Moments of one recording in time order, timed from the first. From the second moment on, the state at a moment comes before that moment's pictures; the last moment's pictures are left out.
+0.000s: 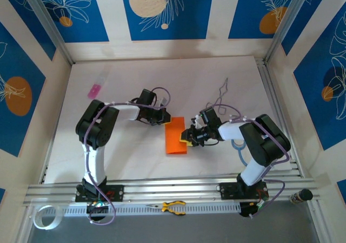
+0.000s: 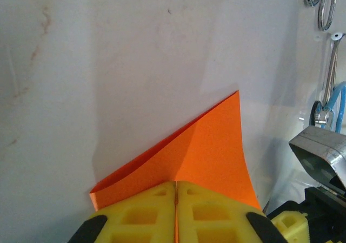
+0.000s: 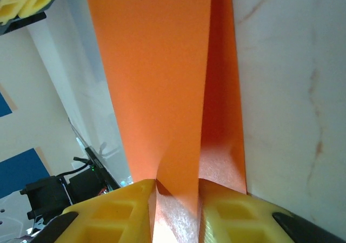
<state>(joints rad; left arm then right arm) -0.48 2.01 1.13 -0.11 0.66 -0.56 0.48 1.67 0.61 0.06 -0.78 0.90</state>
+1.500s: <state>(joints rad) -1.11 1.57 0.81 -0.07 -0.13 -0.04 0.42 1.71 0.67 0.09 -0.84 0.90</state>
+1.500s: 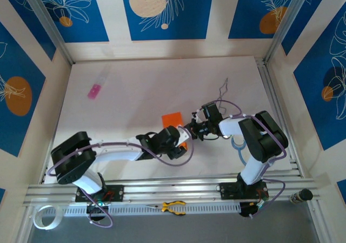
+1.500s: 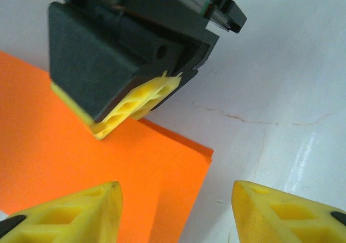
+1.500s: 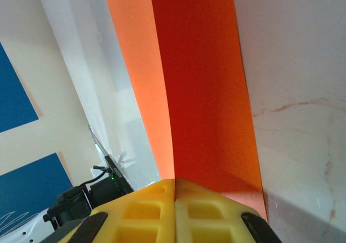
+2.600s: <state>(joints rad) -1.18 1.72 0.94 -0.16 -0.38 0.02 0.42 1.70 0.66 0.08 -0.83 0.91</state>
